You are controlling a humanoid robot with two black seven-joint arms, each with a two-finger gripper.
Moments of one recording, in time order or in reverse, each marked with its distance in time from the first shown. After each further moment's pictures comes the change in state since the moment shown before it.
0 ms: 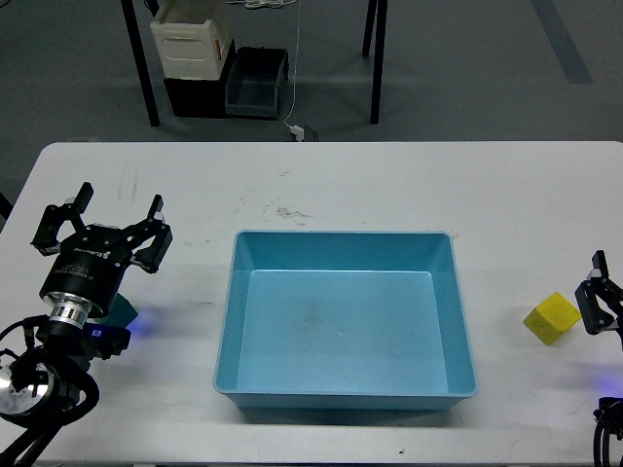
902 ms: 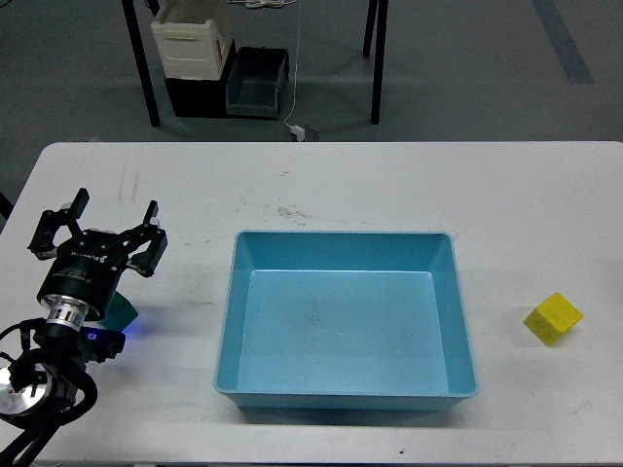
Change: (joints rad) left arm -0.002 0.002 0.000 0.040 0.002 0.000 0.000; right arm 0.431 -0.507 0.066 -0.159 -1.150 -0.076 0.041
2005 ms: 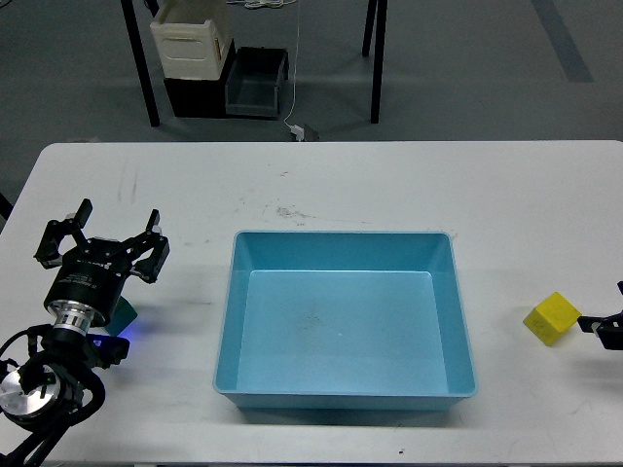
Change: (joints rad) left arm -0.008 -0.040 0.006 0.053 0.000 0.000 0.001; right arm 0.561 -0.579 -1.323 -0.083 -1.090 0.116 0.445
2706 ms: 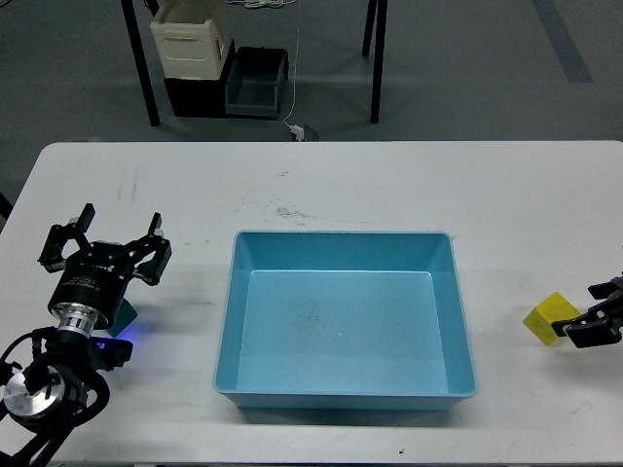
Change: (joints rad) left arm 0.000 -0.019 -0.006 0.024 0.000 0.000 0.000; right arm 0.224 0.193 -0.234 -0.129 0.010 0.129 -0.001
